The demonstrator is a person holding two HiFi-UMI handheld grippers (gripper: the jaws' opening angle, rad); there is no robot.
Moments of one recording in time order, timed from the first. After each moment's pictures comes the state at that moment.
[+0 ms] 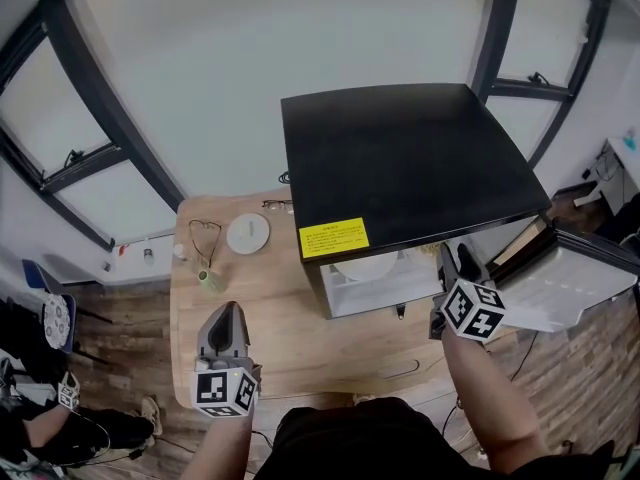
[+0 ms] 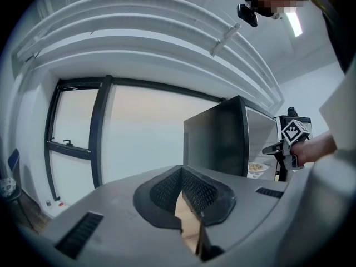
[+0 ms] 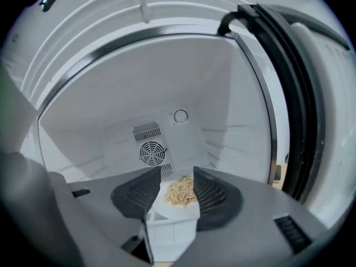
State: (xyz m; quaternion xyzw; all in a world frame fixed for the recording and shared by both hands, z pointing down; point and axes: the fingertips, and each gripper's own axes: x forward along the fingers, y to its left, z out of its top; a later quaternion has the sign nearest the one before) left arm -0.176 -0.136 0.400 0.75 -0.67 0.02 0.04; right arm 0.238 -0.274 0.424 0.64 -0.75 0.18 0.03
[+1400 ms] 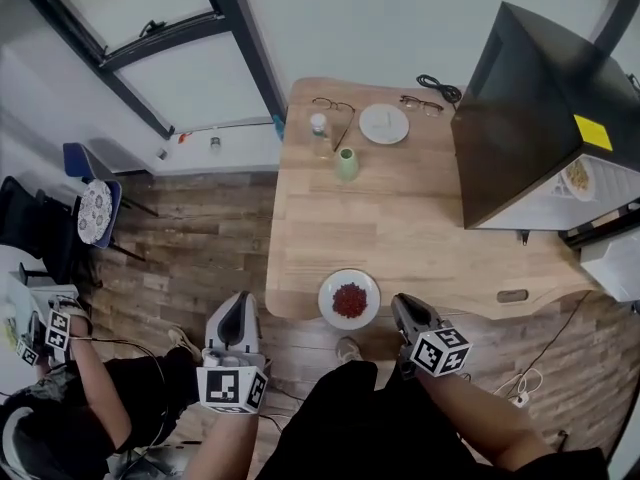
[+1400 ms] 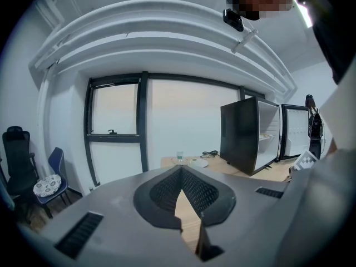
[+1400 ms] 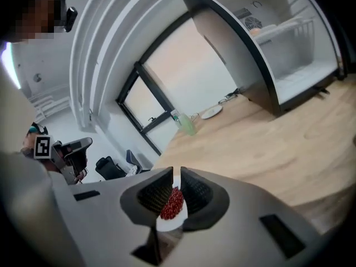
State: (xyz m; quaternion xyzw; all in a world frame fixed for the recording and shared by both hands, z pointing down) left arm -0.441 0.112 0.474 0.69 -0.72 0.08 0.09; right arm -0.175 0.037 0.636 0.33 -0.86 0.37 0.11
